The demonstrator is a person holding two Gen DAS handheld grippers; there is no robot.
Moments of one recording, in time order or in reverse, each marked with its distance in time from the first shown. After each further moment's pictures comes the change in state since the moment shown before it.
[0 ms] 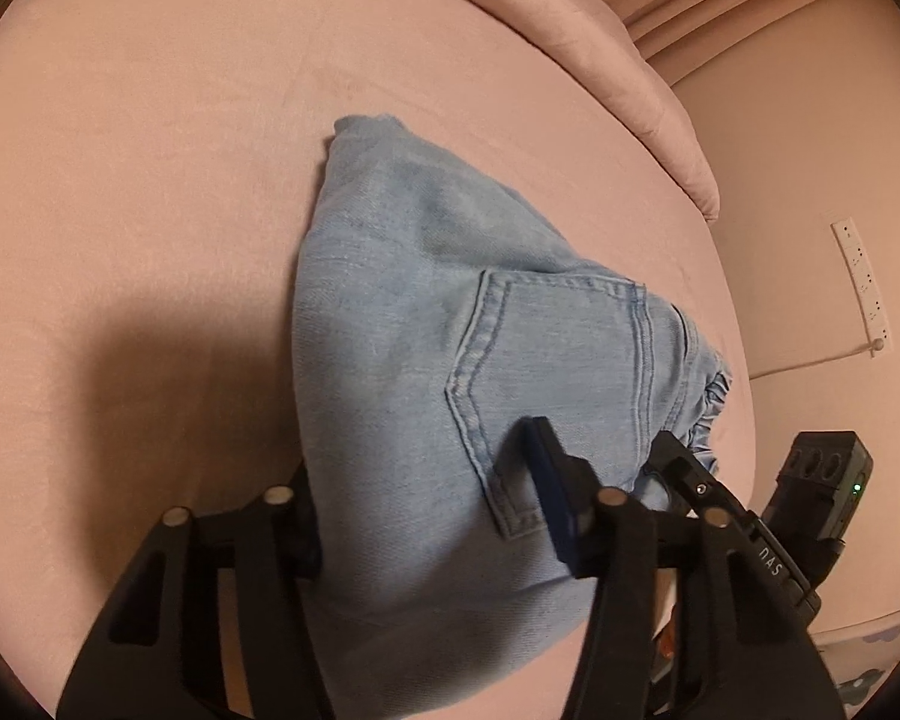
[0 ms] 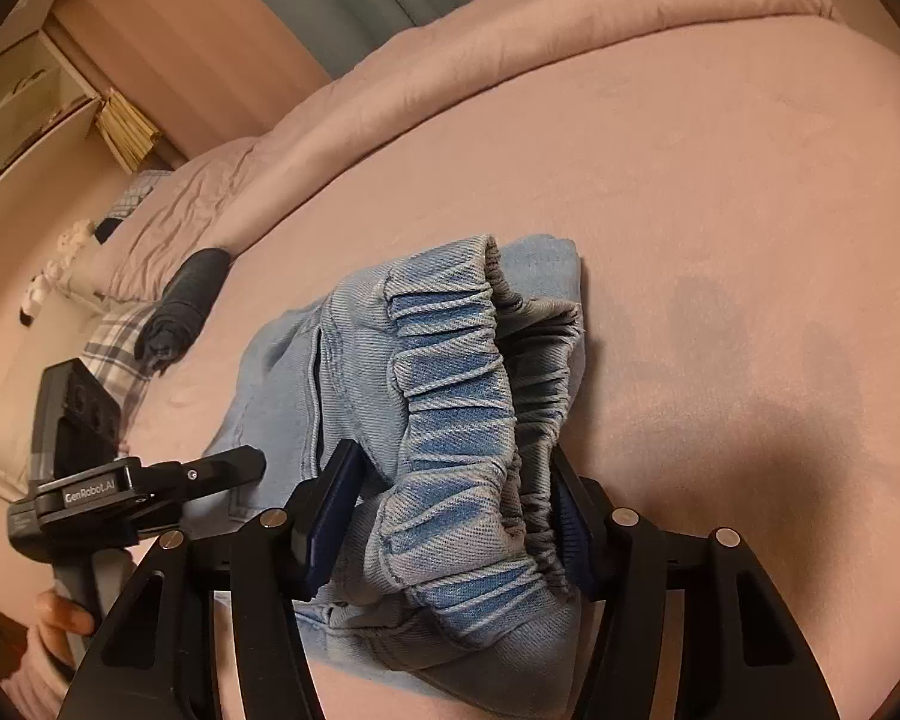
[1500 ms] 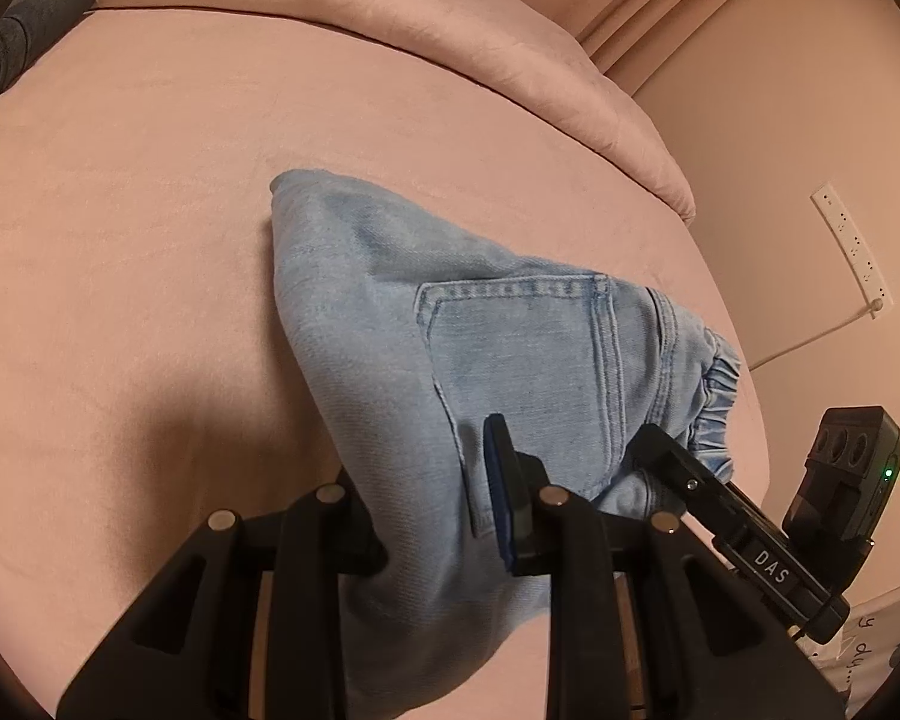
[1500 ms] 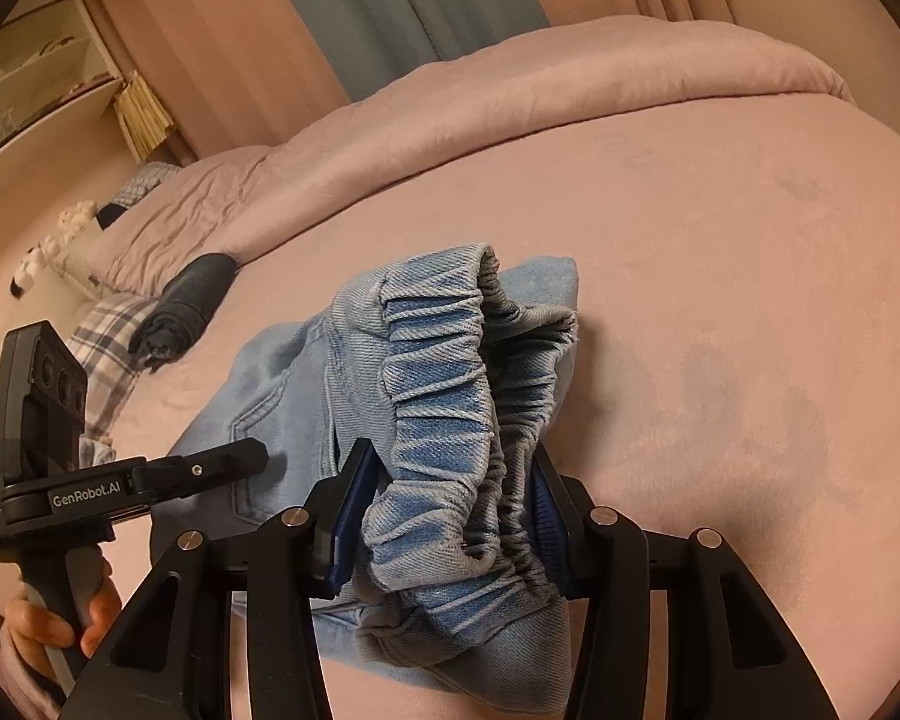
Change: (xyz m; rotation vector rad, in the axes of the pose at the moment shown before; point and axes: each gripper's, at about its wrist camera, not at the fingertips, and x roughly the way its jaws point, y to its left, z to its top) left arm -0.015 -0.029 -0.001 0.127 -0.100 0.017; right arm -0.021 0.024 0.000 -0.101 -0.081 -0.057
